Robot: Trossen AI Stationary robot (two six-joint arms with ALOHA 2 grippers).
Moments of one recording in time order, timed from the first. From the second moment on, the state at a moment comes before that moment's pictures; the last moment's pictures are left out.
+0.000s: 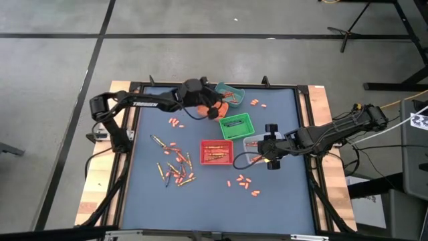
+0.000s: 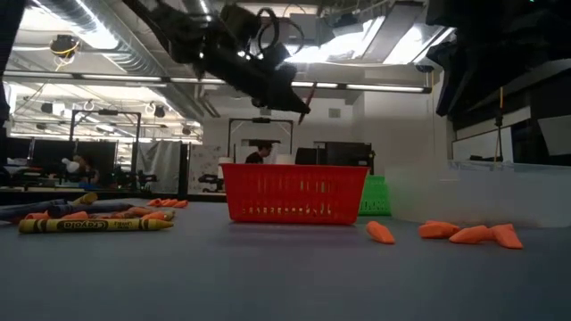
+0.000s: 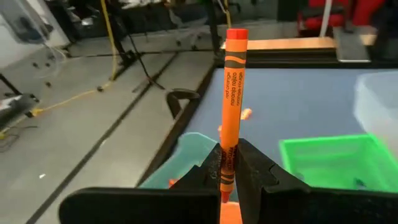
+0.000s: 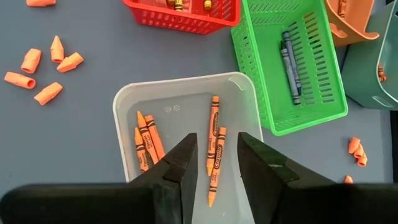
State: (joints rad) left arm 0.42 1.70 1.05 0.33 -0.03 0.19; right arm 0.31 1.22 0.92 -0.85 0.35 0.10
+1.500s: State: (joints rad) left arm 0.53 1.98 1.05 0.58 -0.15 0.18; right arm 0.31 1.22 0.92 -0.82 0.35 0.10
